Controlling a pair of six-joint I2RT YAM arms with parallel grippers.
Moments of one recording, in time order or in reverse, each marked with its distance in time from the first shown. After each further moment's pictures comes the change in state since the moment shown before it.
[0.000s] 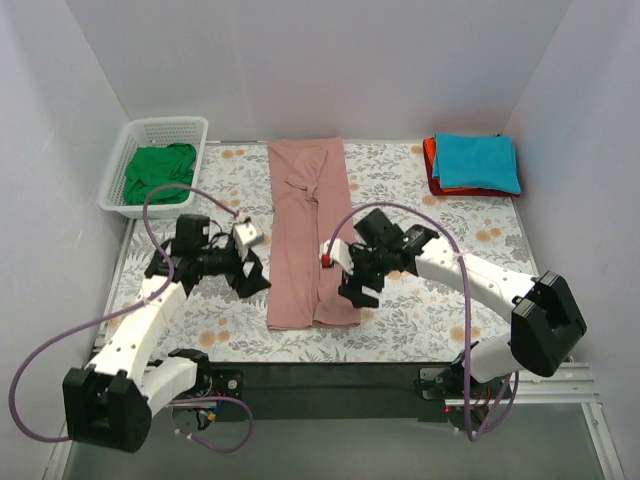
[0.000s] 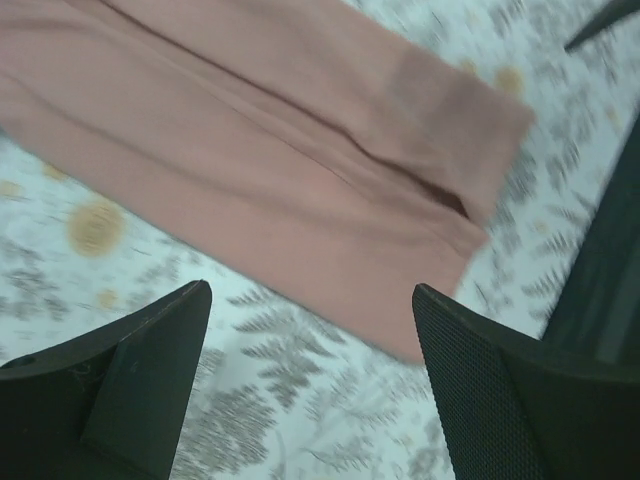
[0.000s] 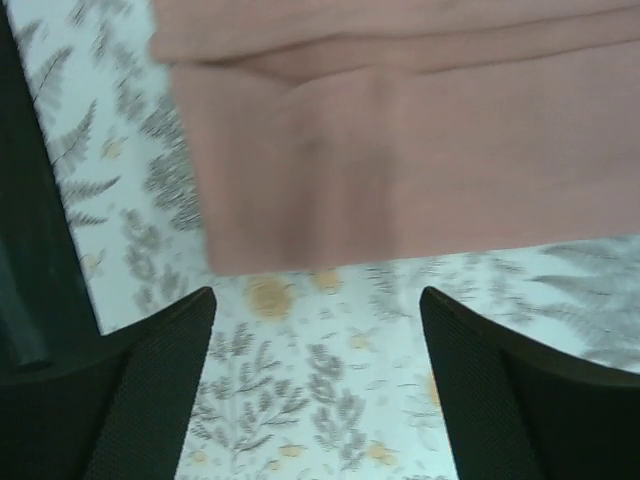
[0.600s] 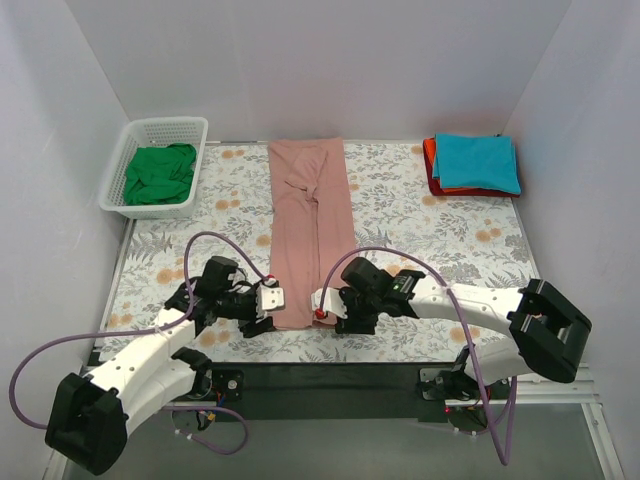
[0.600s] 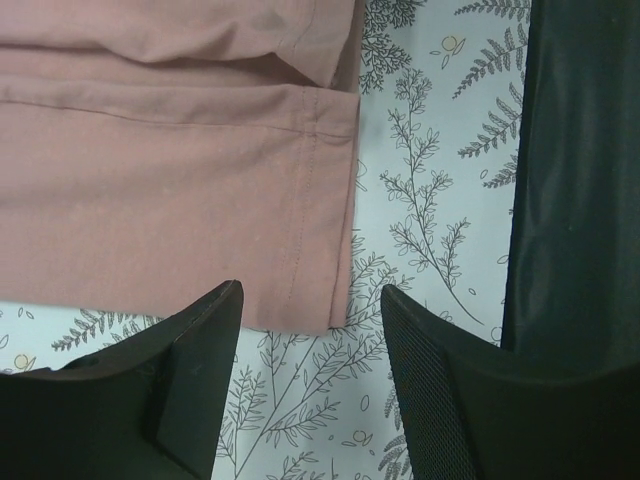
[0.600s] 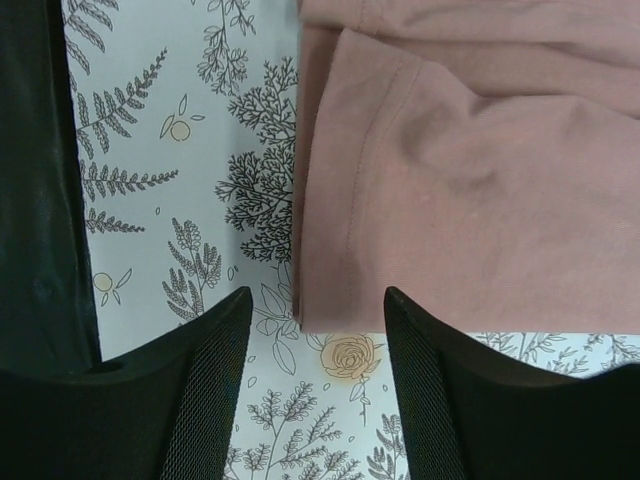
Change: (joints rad) left arm -0.276 -0.230 -0.434 0.045 -0.049 0.328; right arm 0.312 -0.094 -0.376 0.266 0.157 -0.010
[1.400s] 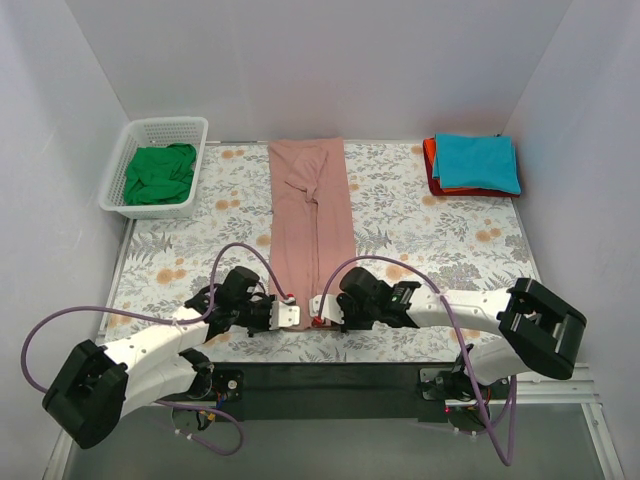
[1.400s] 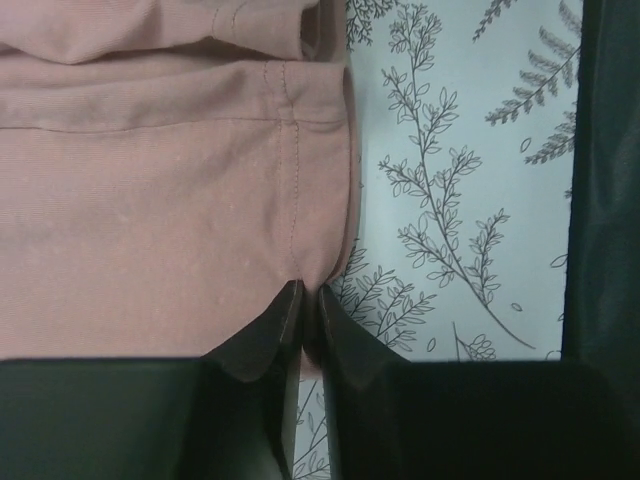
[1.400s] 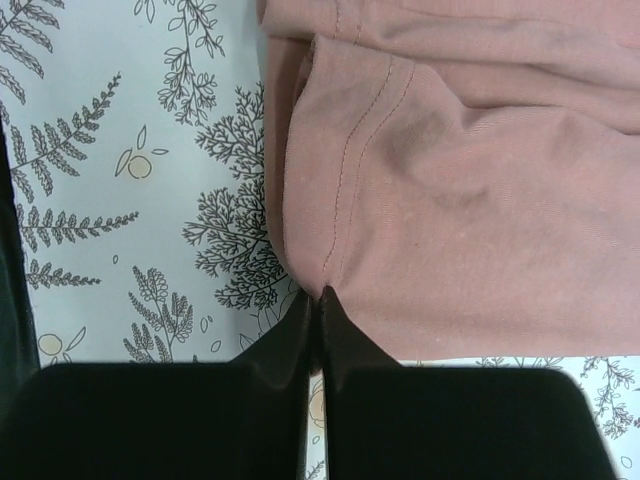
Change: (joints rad) left arm -0.192 0.126 -0.080 0.192 -0.202 0.027; right arm 0.043 0.037 -0.118 0.226 0.071 0.009
